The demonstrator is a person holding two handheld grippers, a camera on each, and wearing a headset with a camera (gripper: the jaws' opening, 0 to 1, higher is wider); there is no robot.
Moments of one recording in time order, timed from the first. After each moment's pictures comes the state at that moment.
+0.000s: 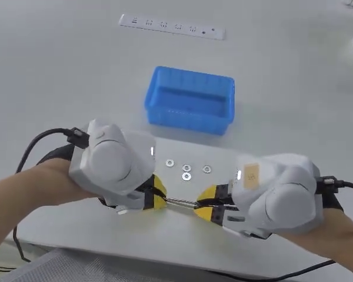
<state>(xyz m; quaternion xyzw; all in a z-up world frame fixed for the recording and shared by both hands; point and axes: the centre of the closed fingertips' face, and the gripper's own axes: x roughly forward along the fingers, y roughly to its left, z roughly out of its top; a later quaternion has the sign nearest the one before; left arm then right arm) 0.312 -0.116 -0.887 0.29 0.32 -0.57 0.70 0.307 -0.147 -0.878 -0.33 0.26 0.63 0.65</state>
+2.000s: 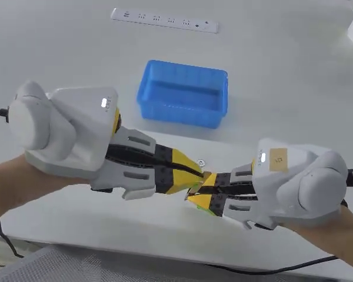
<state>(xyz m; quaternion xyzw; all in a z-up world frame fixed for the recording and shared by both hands) 0.312 -0.171 -0.771 0.07 0.13 -0.62 0.77 0.310 -0.145 -0.852 -0.23 0.23 0.64 0.70</state>
